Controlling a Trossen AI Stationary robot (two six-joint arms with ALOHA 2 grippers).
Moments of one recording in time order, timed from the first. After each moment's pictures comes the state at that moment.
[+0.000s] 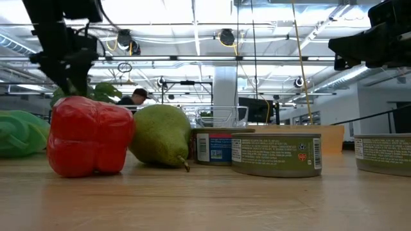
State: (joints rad) left arm 0.21 0.94 0.77 -1.16 -0.51 -0.80; right arm 0.00 0.00 0.01 0.08 -0.11 -0.14
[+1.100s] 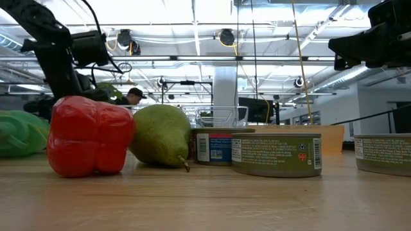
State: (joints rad) left arm 0.44 1.03 0.43 -0.64 -0.41 -1.19; right arm 0.00 0.00 0.01 0.08 -0.11 -0.14
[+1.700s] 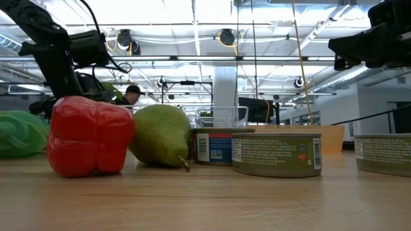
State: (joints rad) left arm 0.39 1.04 0.41 -0.60 -0.46 -1.07; right arm 0.00 0.00 0.01 0.08 -0.11 -0.14
